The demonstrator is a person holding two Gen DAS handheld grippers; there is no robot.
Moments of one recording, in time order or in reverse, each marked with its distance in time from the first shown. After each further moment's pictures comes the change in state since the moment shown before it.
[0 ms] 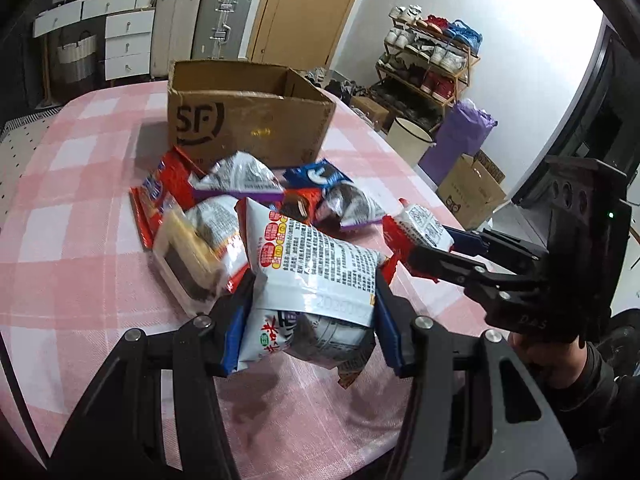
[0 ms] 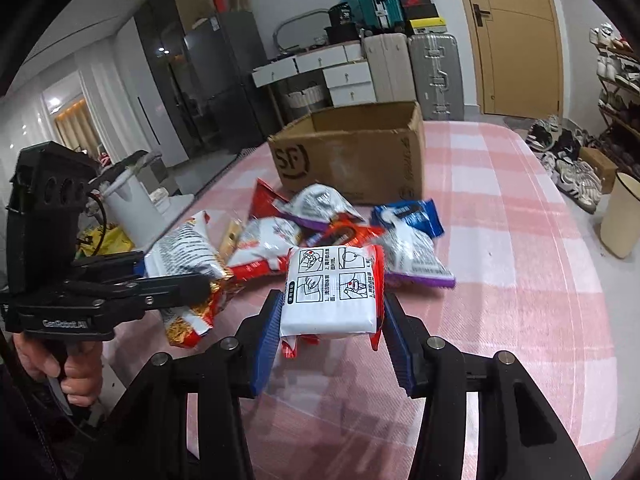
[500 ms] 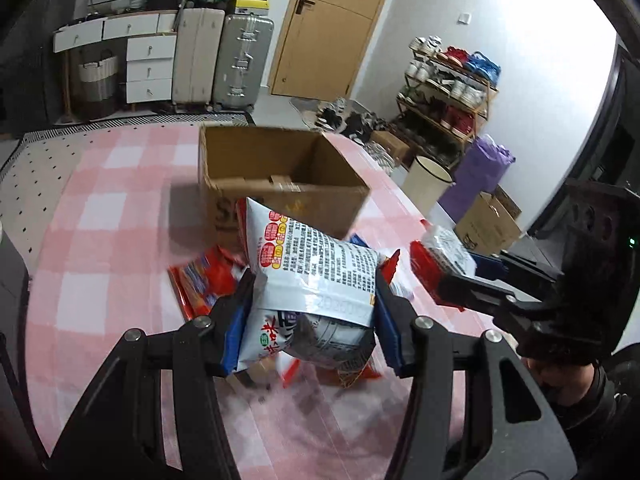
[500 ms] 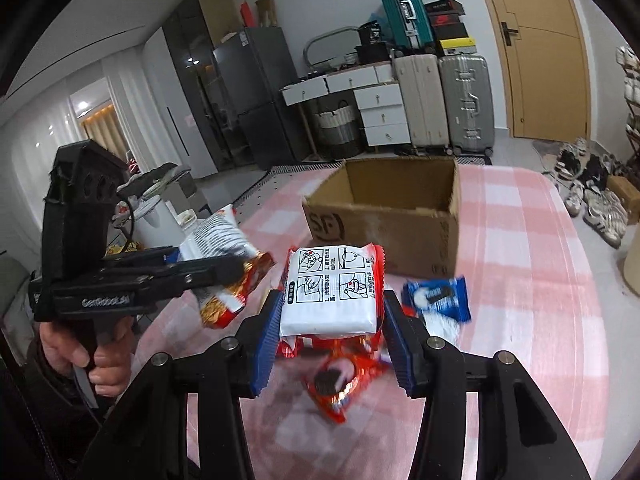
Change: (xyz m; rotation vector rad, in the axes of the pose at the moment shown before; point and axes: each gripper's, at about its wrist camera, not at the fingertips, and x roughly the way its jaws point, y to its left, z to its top) left arm -0.033 0.025 0.083 -0.028 -0.101 0.077; right arm -0.003 0.012 0.078 -0.055 -0.057 0.097
